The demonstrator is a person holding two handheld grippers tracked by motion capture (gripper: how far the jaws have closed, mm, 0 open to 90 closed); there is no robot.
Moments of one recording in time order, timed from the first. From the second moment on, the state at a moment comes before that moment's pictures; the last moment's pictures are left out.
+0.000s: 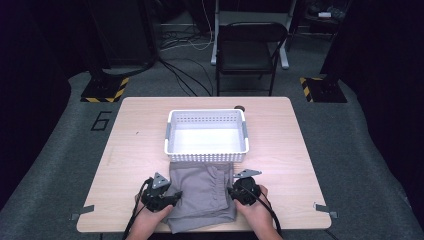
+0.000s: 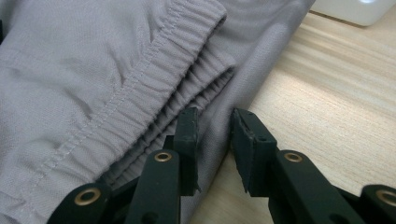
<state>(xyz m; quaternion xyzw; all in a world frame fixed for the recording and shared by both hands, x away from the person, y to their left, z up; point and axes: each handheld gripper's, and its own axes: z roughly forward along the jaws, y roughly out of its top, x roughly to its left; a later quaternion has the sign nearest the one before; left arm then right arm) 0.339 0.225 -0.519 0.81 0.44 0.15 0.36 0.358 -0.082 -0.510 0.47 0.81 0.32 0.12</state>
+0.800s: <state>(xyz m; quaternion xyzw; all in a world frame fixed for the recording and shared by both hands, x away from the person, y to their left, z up) 0.340 0.231 -0.513 0.79 0.46 0.11 0.38 0.359 -0.084 -0.504 0.46 0.82 0.34 0.08</state>
